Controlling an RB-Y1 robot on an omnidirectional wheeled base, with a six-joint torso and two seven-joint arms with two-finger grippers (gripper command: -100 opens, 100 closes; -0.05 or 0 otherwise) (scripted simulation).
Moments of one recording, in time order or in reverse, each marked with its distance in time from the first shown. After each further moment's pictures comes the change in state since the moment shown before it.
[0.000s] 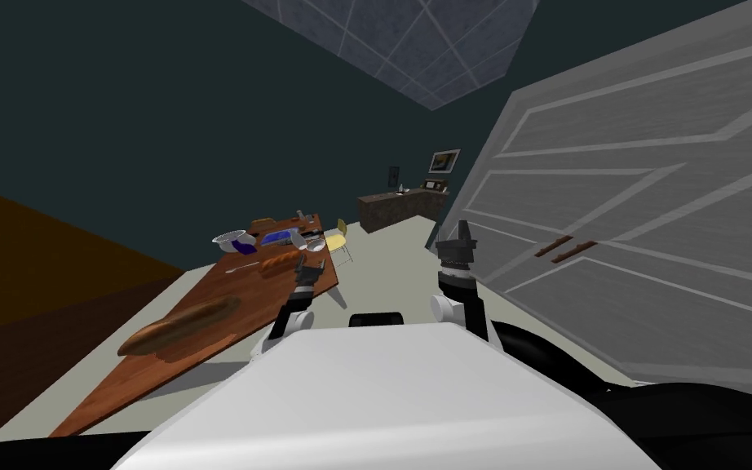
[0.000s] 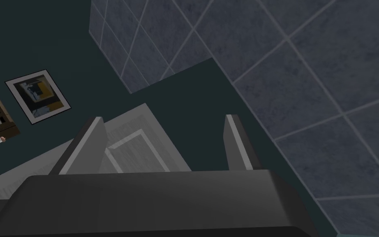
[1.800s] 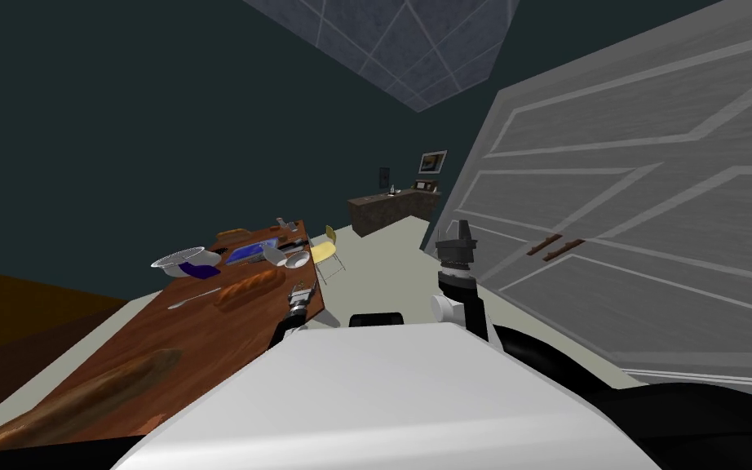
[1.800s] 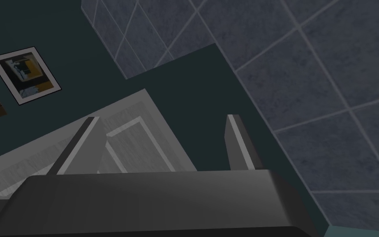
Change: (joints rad) left arm -0.072 0.015 -0.024 0.518 0.312 -0.014 0.443; right arm 0.000 0.000 0.000 0.000 0.000 0.000 0.000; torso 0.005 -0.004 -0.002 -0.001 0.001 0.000
